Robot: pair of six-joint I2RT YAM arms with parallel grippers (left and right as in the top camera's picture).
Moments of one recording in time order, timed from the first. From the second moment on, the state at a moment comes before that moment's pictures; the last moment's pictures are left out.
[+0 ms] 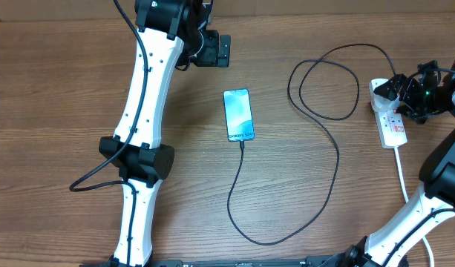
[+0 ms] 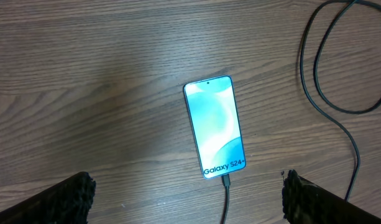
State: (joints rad) left arm -0.31 2.41 2.86 -1.69 0.14 -0.25; right arm -0.54 2.19 1.71 -0.93 -0.56 -0.07
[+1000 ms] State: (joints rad) left arm -0.31 2.41 2.86 -1.69 0.14 -0.25; right arm -0.54 2.20 1.71 -0.93 -0.56 -0.07
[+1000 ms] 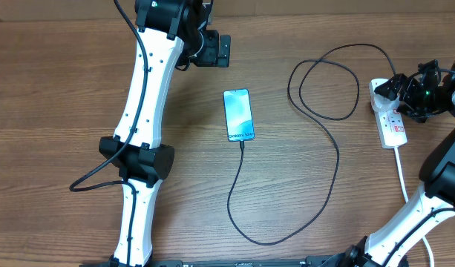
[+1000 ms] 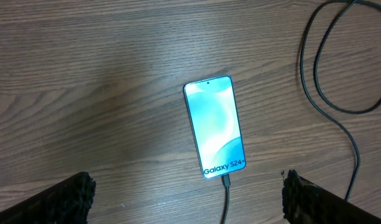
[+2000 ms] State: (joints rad) left arm -0.31 2.41 2.86 -1.69 0.14 -0.25; right arm -0.52 2.20 1.71 -0.93 -0.56 -0.05
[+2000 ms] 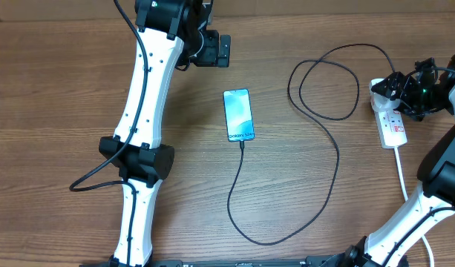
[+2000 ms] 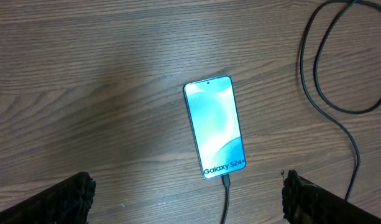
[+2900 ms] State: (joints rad) left arm -0.31 2.41 2.86 -1.69 0.14 -0.25; right arm -0.52 2.19 1.71 -0.92 -0.54 -0.06
